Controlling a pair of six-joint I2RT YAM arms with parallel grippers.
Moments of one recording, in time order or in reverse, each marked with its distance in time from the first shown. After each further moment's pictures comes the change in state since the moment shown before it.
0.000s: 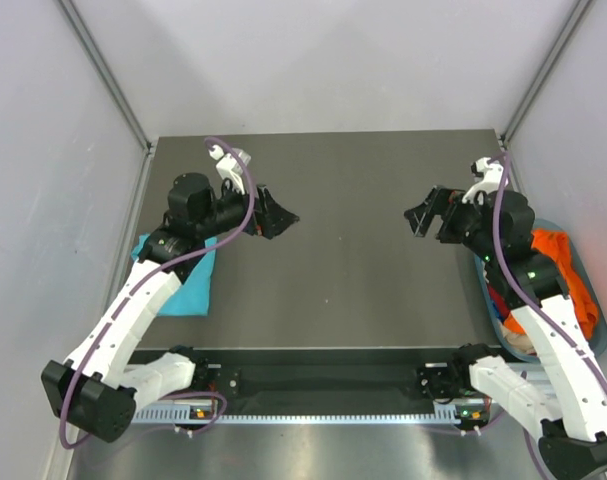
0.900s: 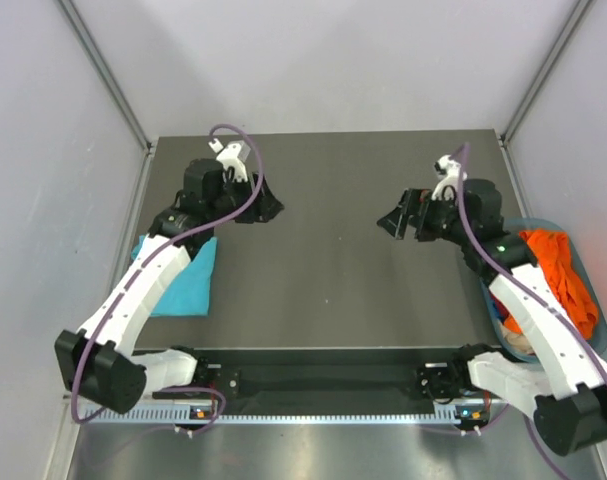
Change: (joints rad) left arm 0.040 0.184 0.125 -0.216 -0.296 0.024; right arm 0.002 0.207 -0.089 0.134 -0.290 -0.001
